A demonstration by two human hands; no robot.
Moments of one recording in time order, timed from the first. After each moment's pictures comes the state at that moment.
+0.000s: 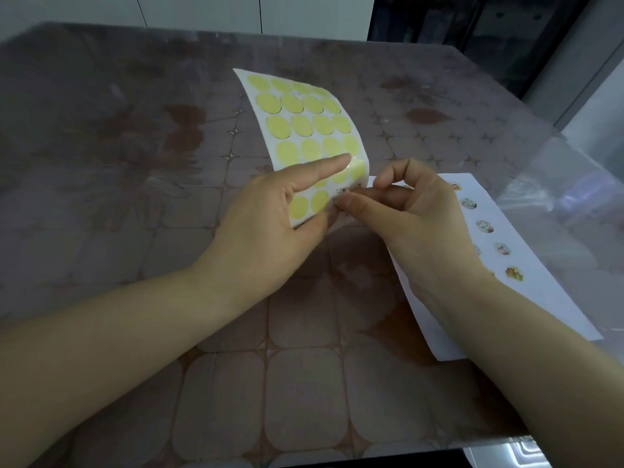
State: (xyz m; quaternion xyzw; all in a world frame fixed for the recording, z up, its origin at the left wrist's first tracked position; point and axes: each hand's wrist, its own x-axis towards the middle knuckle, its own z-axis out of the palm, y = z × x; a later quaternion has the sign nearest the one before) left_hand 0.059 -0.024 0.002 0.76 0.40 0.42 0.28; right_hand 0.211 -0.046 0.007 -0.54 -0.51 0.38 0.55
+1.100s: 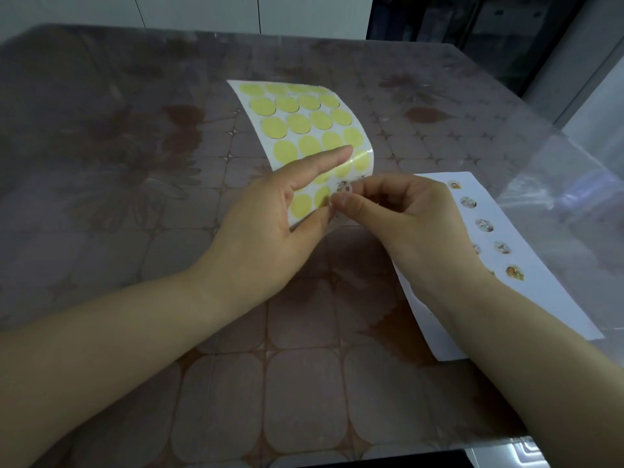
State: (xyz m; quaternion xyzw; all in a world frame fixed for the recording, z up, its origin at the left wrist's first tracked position) left_hand 0.059 -0.026 0.003 0.77 0.36 0.42 0.32; right_hand 0.212 -0.046 0.003 -0.54 -0.56 0.35 0.52
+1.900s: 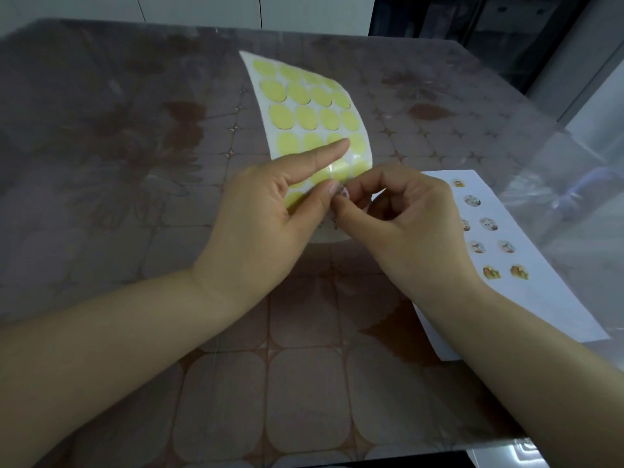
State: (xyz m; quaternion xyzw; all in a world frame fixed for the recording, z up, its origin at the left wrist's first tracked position) left_hand 0.062 -0.026 0.005 0.75 0.37 0.48 0.25; right_hand 0.202 -0.051 0.005 -0.53 -0.62 0.25 0.52
